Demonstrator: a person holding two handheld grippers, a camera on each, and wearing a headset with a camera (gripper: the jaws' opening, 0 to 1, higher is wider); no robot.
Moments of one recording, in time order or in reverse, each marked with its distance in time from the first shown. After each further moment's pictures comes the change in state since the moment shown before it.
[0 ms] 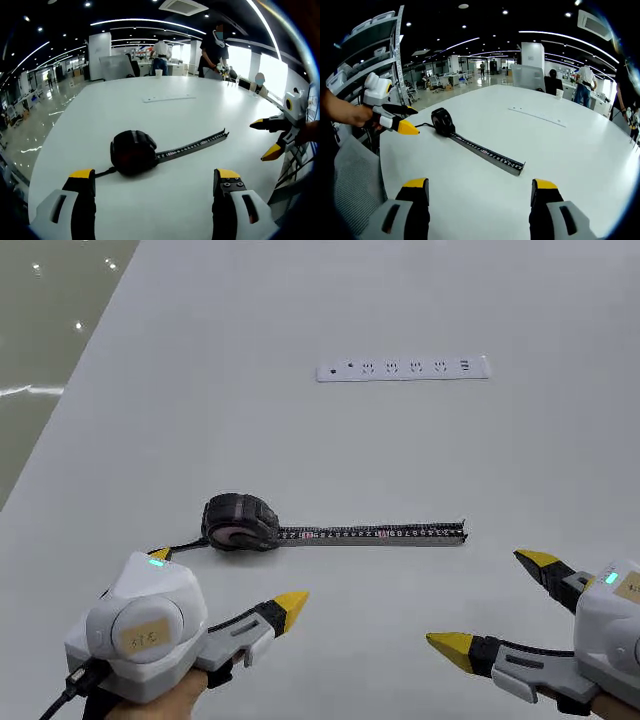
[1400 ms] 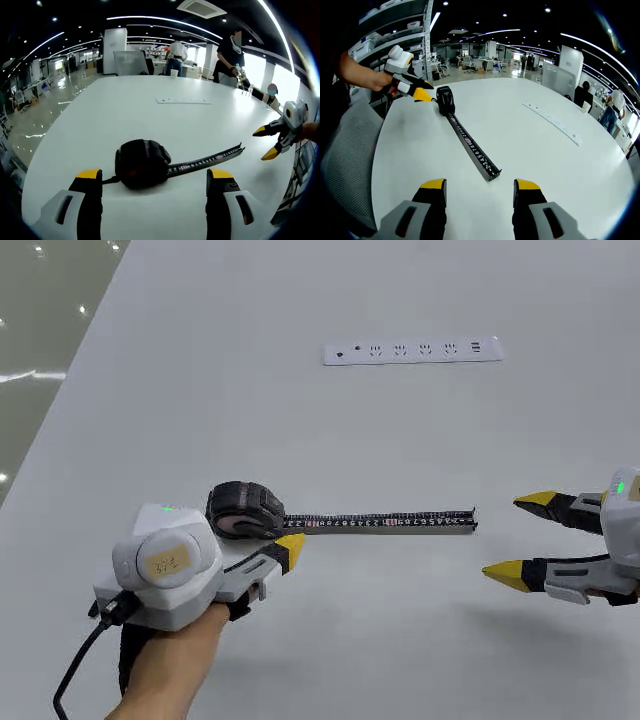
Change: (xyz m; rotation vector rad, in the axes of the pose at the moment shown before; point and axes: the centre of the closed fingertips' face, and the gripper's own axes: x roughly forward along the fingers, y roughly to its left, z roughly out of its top) left arm 0.035 0.021 0.013 -0.114 0.007 0.080; right arm 0.030 -0.070 -0.006 -0.279 0.129 0.201
